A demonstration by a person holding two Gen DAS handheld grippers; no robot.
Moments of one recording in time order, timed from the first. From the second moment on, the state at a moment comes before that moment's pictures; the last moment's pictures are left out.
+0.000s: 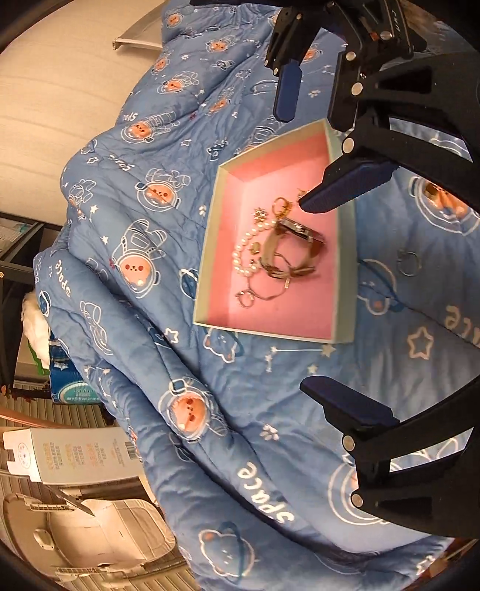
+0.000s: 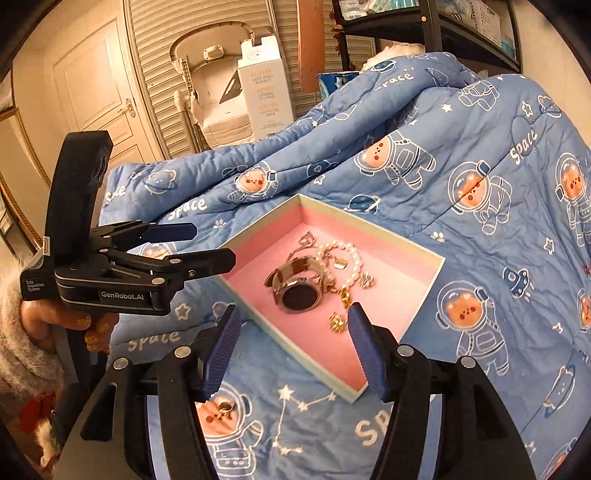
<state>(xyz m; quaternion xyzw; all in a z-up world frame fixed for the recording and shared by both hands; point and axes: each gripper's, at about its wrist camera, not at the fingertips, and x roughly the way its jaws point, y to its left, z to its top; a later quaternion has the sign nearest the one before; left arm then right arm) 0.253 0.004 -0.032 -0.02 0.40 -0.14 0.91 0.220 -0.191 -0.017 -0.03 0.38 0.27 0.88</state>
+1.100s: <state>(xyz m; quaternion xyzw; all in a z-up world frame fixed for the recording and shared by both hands) 0.163 0.018 -0.086 -0.03 0.42 -0.10 0.90 0.161 -0.145 -0.095 -0.04 0.45 0.28 0.85</state>
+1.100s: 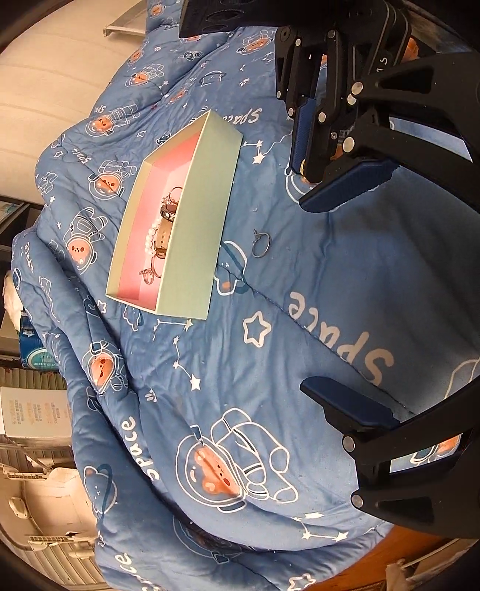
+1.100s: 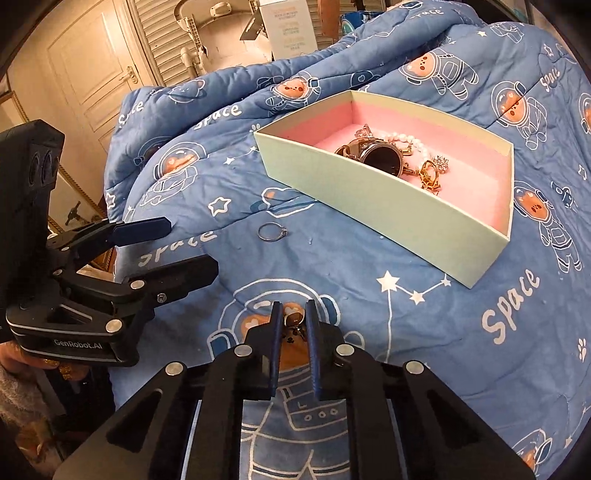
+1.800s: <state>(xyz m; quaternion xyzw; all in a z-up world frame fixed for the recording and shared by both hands) 0.202 -0.023 -0.097 0.02 0.44 -0.14 0.89 0.152 -0.182 -0.090 0.00 0.46 0.25 0.85</state>
